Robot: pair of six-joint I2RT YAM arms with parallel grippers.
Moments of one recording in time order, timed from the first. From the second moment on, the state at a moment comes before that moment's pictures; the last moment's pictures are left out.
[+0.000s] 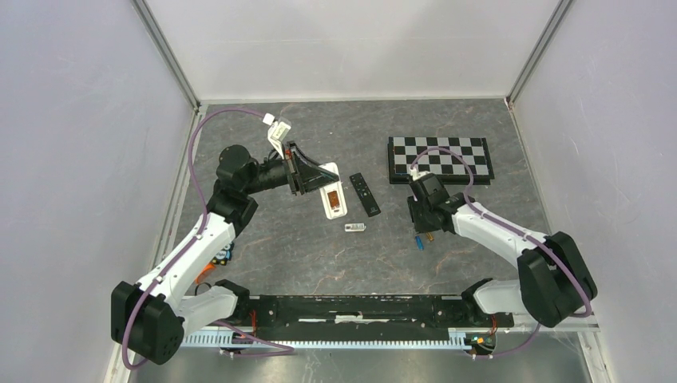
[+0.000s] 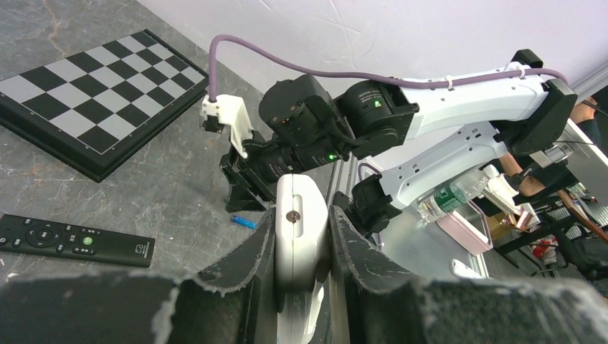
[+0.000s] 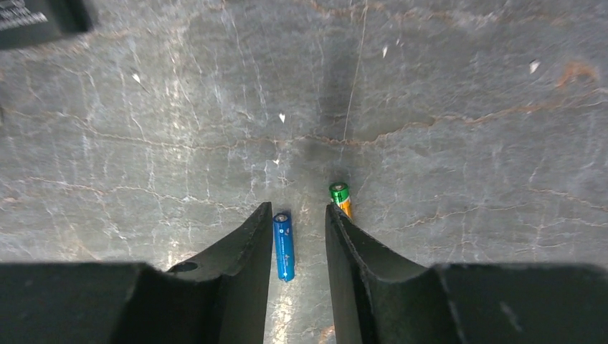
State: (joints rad) left arm -0.40 1.07 0.81 0.37 0.89 -0.66; right arm 0.51 1.31 0.71 -0.49 0.17 0.28
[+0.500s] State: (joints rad) left arm -0.40 1.07 0.81 0.33 0.87 -0.63; right arm 0.51 1.39 0.68 -0.49 0.09 0.27
